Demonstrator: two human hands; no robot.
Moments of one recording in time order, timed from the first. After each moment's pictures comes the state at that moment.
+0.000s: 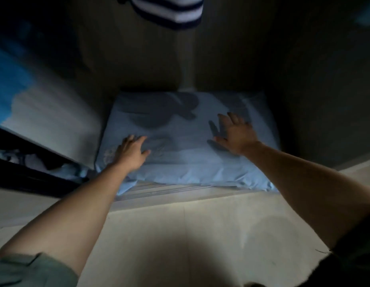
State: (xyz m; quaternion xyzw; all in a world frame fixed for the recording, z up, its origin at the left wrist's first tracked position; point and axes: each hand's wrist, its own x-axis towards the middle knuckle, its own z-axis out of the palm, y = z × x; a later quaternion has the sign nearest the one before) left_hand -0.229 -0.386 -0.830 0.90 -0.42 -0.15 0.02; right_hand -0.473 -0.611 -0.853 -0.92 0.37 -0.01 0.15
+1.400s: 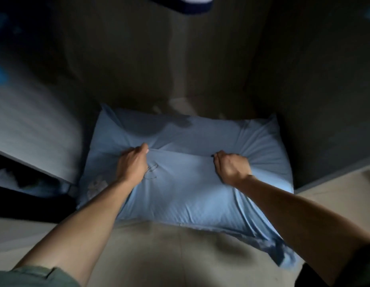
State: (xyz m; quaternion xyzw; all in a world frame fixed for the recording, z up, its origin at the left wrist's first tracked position) left_hand -0.229 -0.407 -0.880 0.85 -0.51 0.02 0.06; right_hand -0.478 -0.560 -0.907 -0.91 0.40 -0.09 0.08
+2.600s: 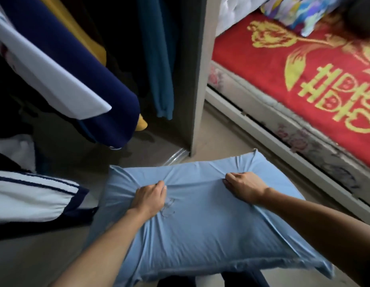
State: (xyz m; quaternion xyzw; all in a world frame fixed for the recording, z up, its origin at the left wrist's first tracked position) left_hand -0.489 -0.264 -0.380 0.64 -0.75 -0.18 0.01; right_hand -0.811 -0.292 -0.360 -0.86 0.49 -0.01 0.13
